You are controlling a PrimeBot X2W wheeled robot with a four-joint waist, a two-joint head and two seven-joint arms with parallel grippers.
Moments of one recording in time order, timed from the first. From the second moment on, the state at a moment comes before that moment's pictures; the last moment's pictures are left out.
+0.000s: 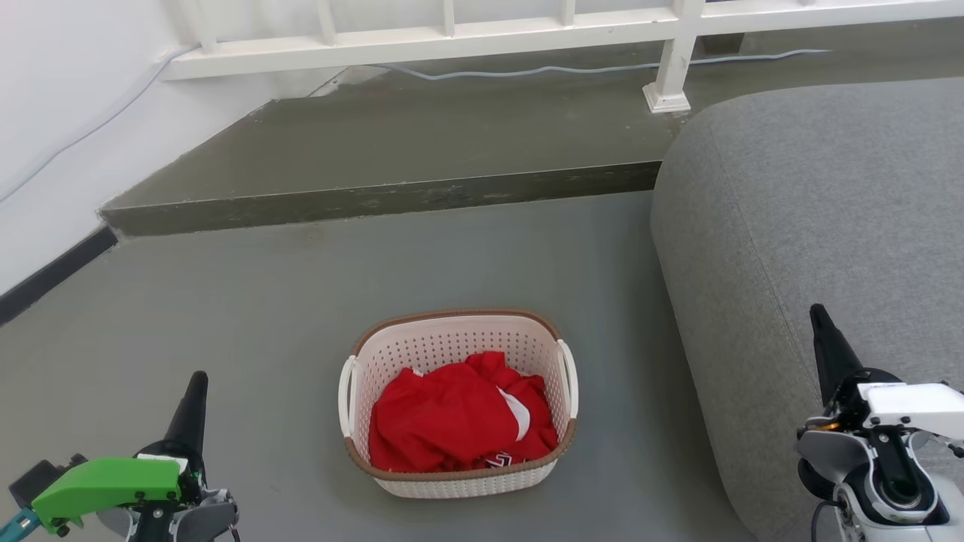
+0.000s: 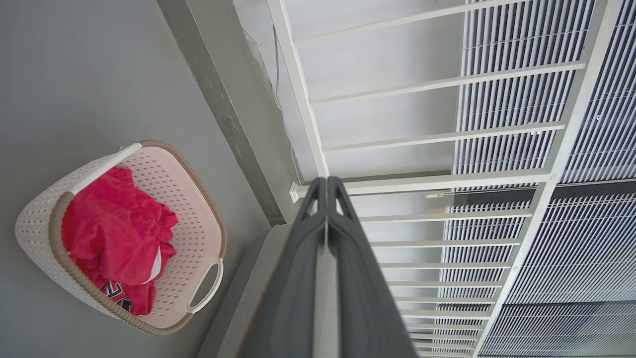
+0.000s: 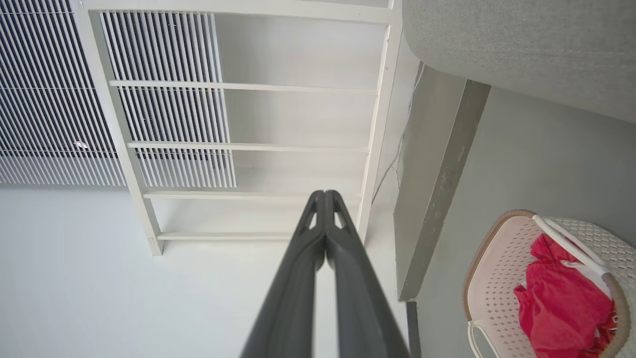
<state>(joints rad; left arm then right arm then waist) -0.04 0.05 0.04 0.27 -1.52 -0.12 0.06 -0.04 -0.10 0.01 0.24 1.58 0.09 0.00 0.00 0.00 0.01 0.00</state>
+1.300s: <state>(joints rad) -0.06 0.05 0.06 0.28 -1.61 -0.12 0.10 -0.05 -0.11 -0.03 0.27 1.69 0.11 0.02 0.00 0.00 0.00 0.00</state>
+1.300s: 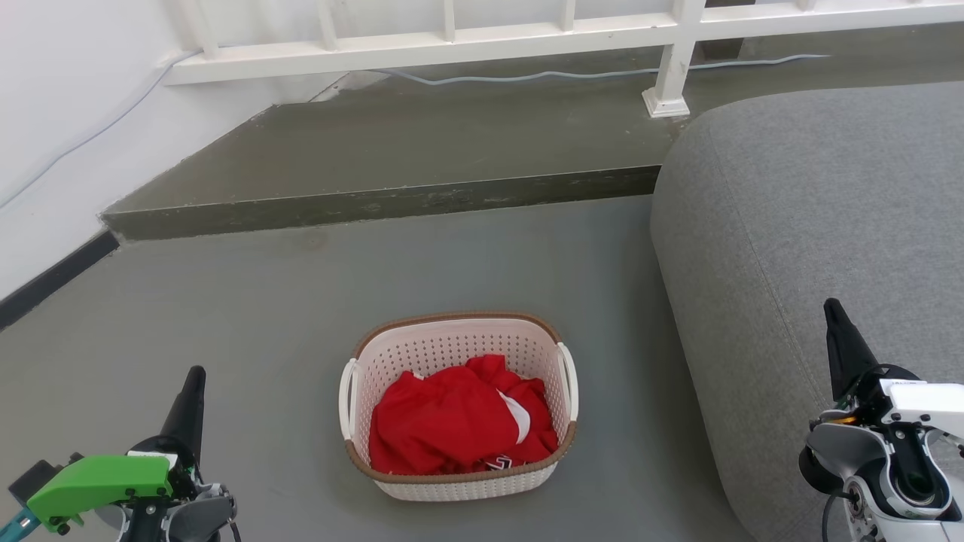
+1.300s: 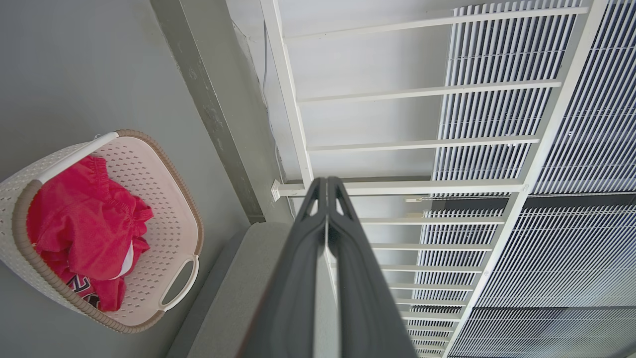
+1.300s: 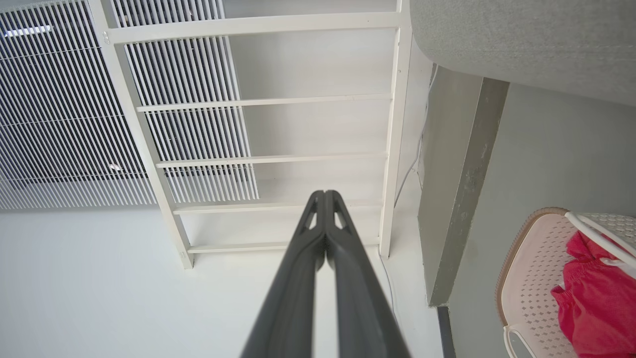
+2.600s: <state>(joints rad) -0.06 0.05 0.06 0.27 -1.61 -0.12 0.10 -0.05 -0.11 -0.03 0.27 1.69 0.11 0.03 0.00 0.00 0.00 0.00</state>
